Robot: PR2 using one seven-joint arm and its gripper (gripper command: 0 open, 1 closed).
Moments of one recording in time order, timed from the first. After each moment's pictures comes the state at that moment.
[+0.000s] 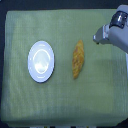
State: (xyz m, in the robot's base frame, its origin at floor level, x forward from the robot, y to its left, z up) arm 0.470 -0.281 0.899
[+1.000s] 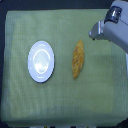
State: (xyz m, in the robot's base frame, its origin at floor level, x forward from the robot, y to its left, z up) arm 0.488 -0.259 0.893
